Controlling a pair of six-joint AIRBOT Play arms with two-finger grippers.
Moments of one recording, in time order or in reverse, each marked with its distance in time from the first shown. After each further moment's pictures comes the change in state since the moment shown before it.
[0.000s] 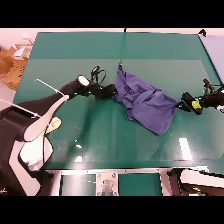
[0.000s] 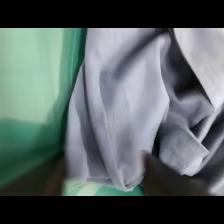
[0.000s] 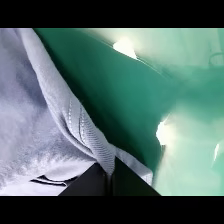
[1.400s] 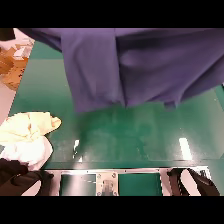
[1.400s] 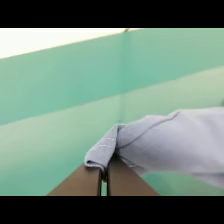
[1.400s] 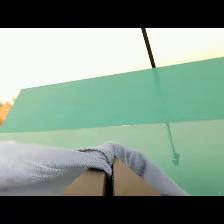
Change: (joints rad) left arm 0.268 1.003 0.187 0.882 -0.451 -0.082; right arm -0.002 0.633 0.585 0.228 0.150 0.042
